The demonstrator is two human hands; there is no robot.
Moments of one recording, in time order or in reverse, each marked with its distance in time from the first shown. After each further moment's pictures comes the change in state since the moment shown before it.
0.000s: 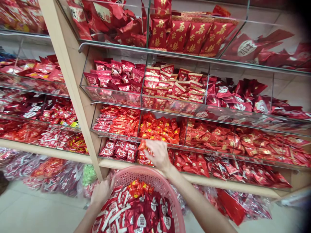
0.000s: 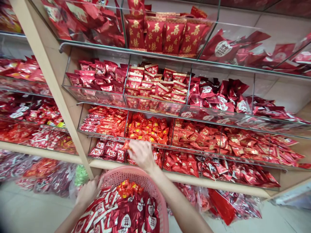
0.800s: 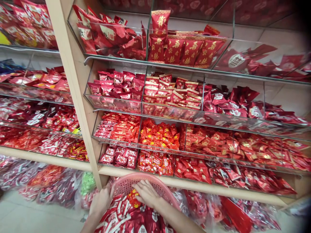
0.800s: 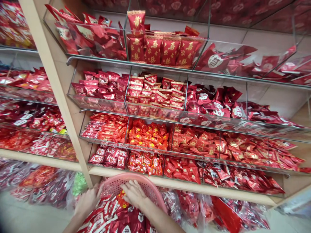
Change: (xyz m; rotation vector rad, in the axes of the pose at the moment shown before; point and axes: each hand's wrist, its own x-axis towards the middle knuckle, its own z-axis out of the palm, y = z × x) left_hand 0.003 -0.005 0.007 0.075 -0.015 0.047; right_hand -0.129 -0.061 0.058 0.235 -0.888 0.191
